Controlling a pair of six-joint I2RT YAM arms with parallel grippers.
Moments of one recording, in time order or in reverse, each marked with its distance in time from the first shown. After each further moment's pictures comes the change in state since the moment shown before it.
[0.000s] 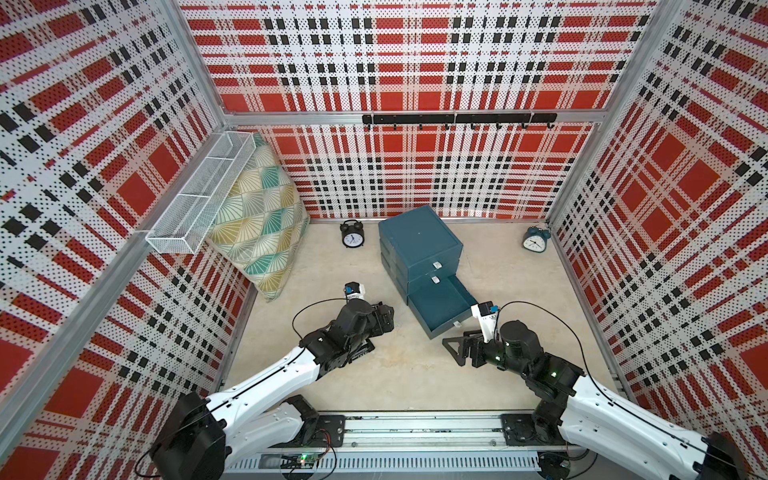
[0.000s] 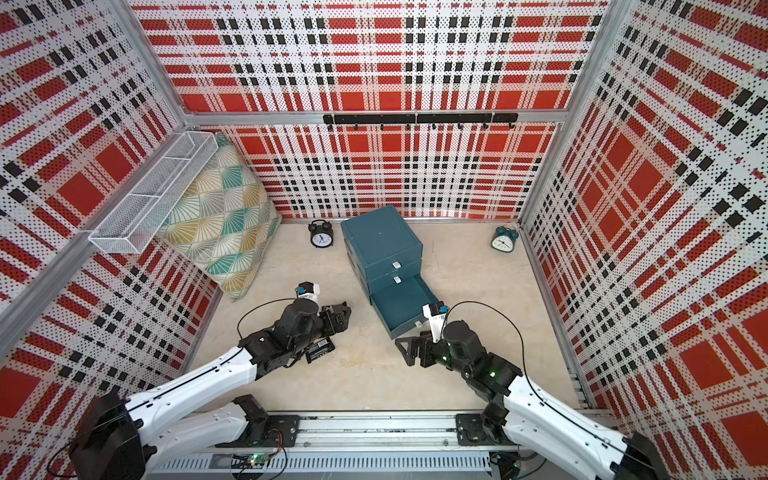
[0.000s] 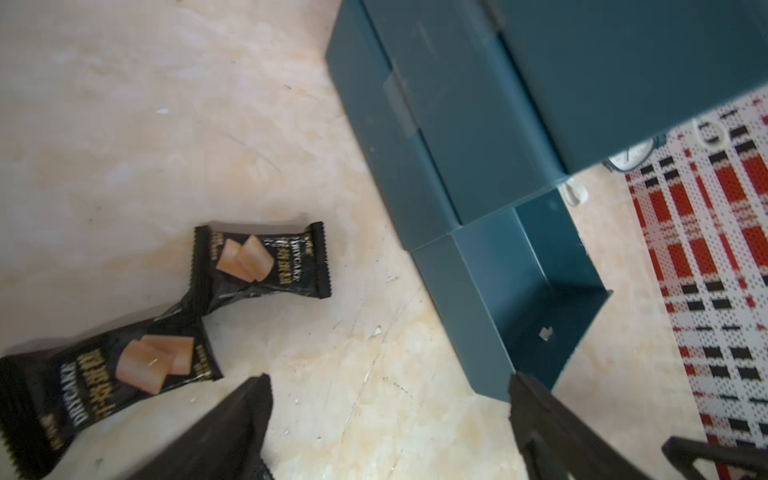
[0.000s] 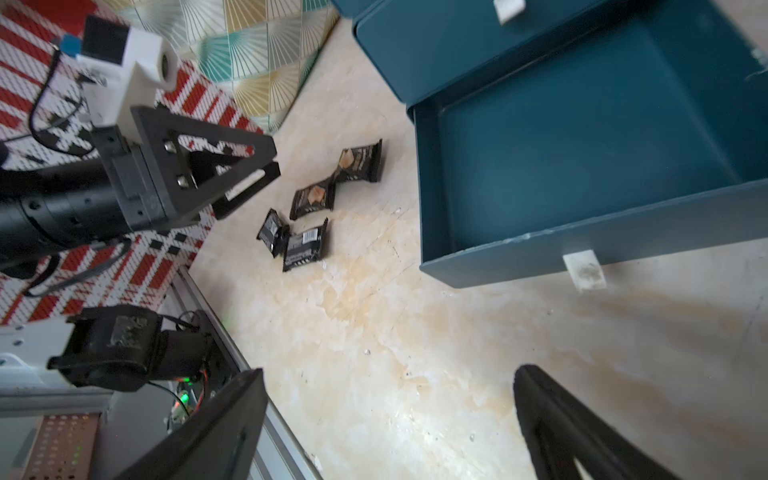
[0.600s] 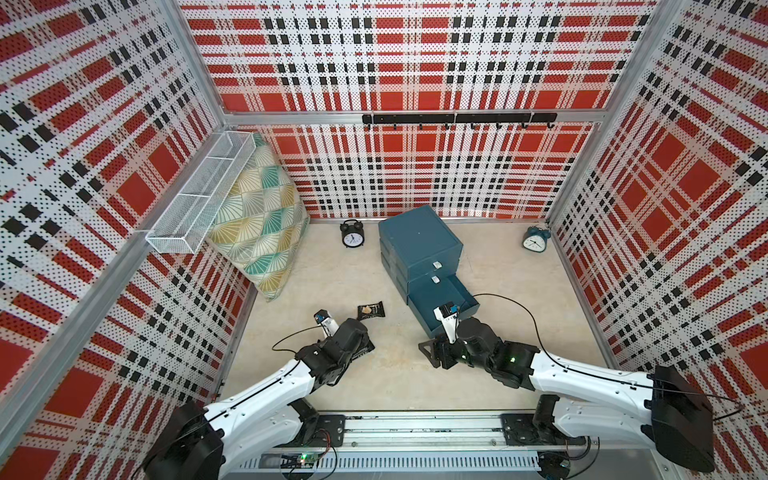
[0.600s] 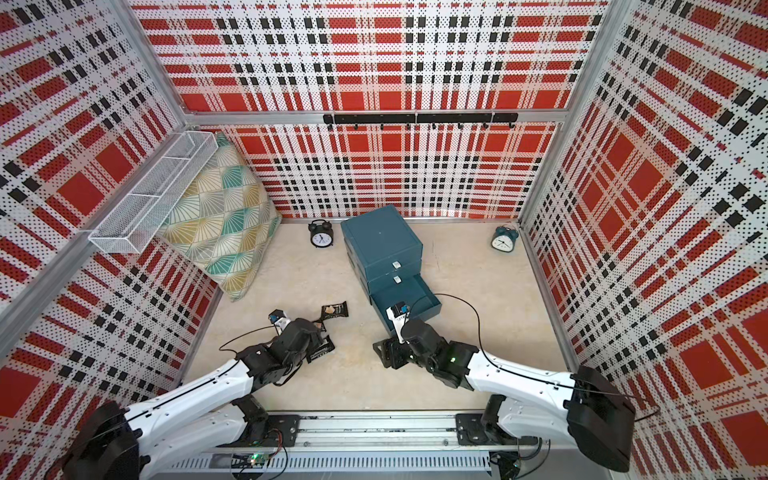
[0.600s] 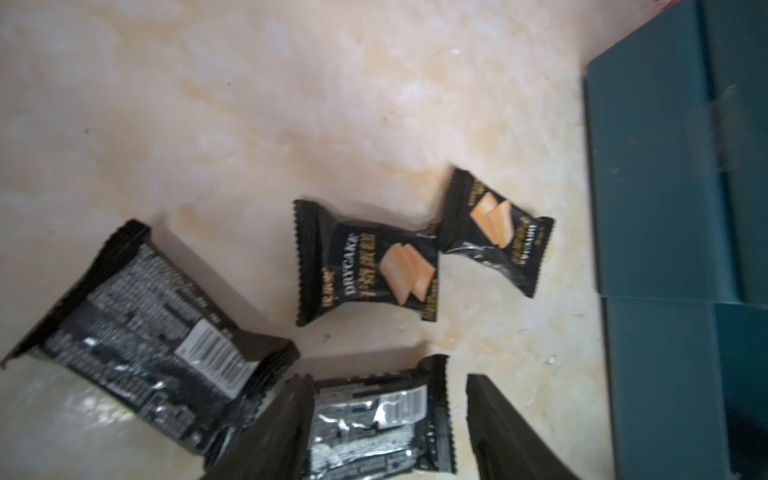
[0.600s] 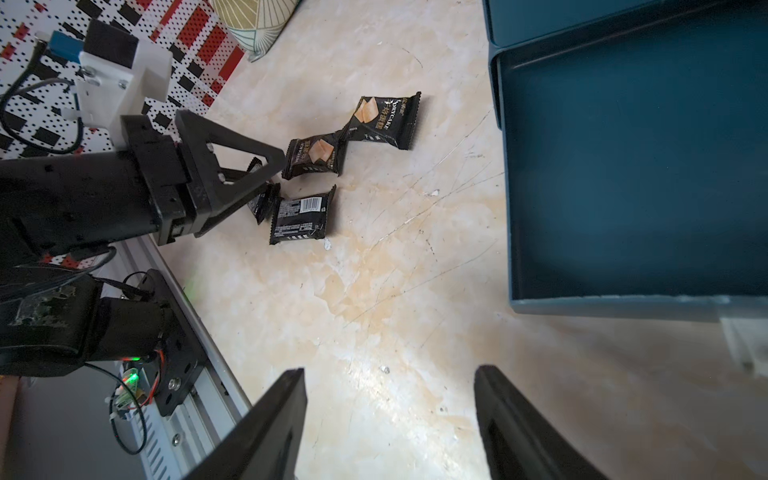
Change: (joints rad) left arm 0.011 -0.048 -0.157 -0.217 -0.212 -0.400; right arm 0.199 0.394 0.177 0.113 0.141 -0.031
